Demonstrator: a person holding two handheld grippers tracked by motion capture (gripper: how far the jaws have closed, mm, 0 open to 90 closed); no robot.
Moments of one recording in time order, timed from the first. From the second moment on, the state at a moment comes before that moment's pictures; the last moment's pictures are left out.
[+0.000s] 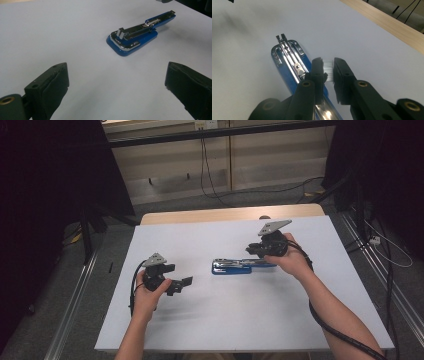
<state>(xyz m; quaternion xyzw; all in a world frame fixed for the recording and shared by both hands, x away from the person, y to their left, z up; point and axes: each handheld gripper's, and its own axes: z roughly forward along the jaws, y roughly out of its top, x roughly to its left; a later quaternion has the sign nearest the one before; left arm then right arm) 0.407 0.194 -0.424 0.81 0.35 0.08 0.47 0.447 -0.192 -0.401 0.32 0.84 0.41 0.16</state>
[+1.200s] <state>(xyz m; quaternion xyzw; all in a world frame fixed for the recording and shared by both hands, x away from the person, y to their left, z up) 0.405 0.203 -0.422 0.80 0.36 0.08 0.48 0.460 -0.160 -0.399 0.26 0.86 0.42 0.13</state>
